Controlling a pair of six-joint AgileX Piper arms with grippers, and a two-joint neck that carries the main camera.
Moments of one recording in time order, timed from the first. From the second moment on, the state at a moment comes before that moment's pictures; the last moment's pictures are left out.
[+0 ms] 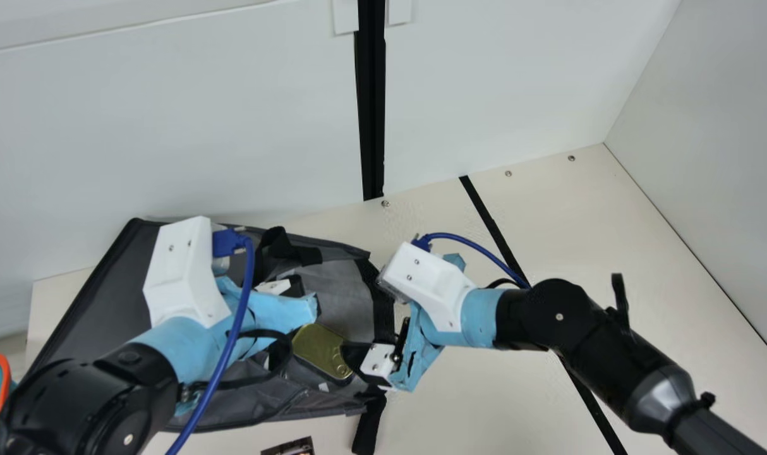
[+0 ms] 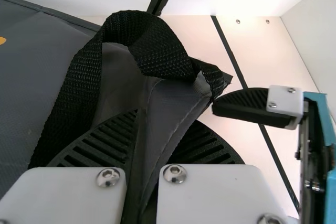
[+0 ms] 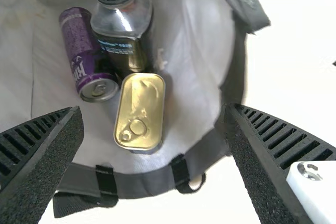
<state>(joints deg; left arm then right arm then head) -42.6 90.8 -83.7 -2.4 37.8 -29.4 9.2 76.7 -53.0 51.9 37.0 -71.2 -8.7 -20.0</state>
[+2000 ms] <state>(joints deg) -42.6 90.8 -83.7 -2.4 37.8 -29.4 -11.7 55.3 -54.7 16.1 43.6 -37.7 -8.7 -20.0</state>
